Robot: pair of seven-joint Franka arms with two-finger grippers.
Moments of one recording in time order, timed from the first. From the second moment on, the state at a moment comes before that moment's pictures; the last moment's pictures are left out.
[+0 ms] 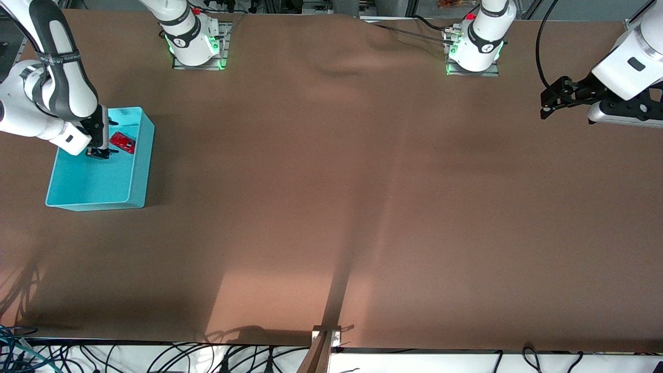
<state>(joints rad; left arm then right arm) -0.01 -0.05 -0.09 -1.62 0.01 1.55 0.01 0.01 0.22 -0.38 -2.24 0.11 2.16 -2.07</state>
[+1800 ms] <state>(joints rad) 0.00 -0.05 -0.09 -1.62 0.01 1.55 0.01 0.38 0.09 -0.35 -1.62 0.00 1.52 -0.17</state>
